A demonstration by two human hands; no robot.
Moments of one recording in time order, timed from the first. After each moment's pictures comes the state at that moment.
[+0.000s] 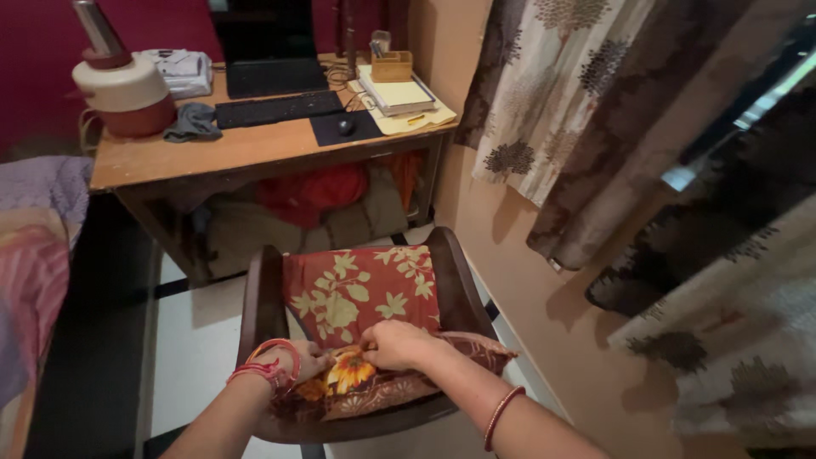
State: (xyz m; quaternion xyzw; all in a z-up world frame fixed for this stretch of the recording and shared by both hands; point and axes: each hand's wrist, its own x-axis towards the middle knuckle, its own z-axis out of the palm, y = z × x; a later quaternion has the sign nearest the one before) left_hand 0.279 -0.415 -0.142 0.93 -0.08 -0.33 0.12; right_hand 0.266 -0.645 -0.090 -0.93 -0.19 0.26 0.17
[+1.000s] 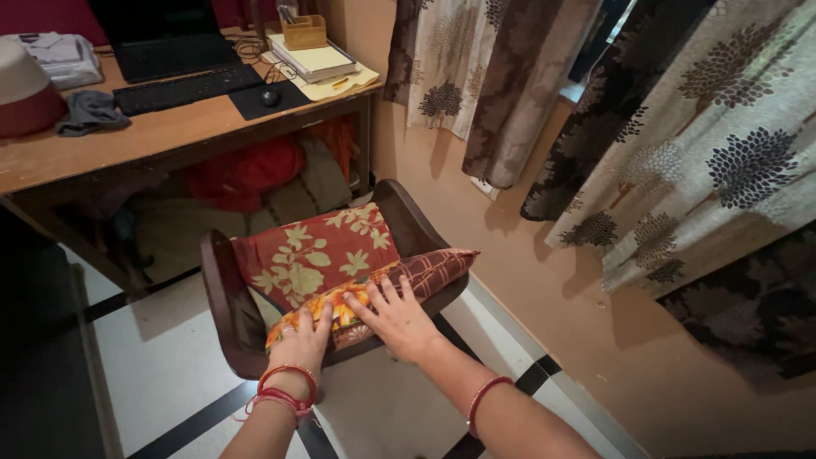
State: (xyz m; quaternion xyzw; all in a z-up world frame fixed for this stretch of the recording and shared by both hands) left_hand 0.163 -0.436 -0.164 0.98 -0.19 -0.07 -0.08; right_hand 0.129 -0.635 -0.111 -0.97 -0.22 0.00 -0.13
